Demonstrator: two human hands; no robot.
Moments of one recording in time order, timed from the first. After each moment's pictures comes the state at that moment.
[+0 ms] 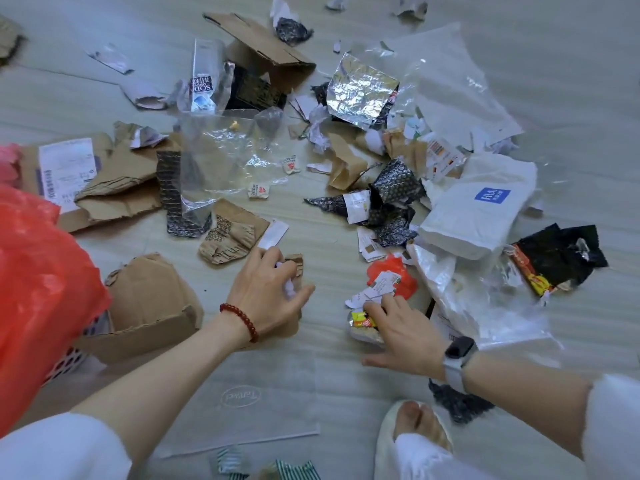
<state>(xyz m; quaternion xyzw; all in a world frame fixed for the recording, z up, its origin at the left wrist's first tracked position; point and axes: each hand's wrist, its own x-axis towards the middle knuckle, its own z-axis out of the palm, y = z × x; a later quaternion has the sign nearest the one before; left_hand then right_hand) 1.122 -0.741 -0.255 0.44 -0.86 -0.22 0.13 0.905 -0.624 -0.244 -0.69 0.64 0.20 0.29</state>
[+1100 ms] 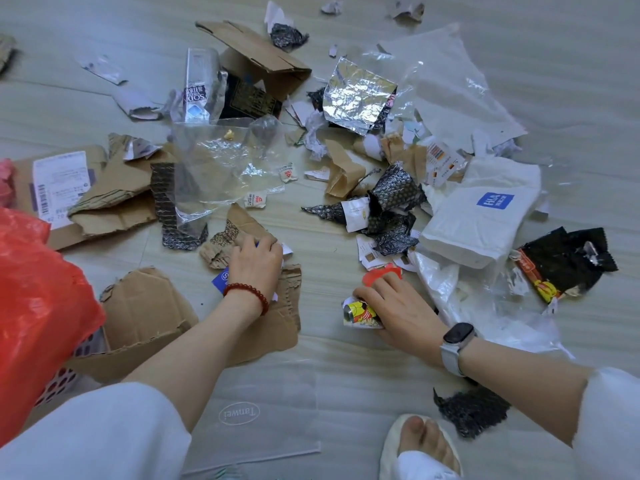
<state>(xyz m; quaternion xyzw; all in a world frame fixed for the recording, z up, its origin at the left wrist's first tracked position) 1.099 -0.788 -0.265 0.50 -0.84 -0.10 -0.18 0.886 -0.653 -0.265 -0.79 0.60 0.00 0.14</state>
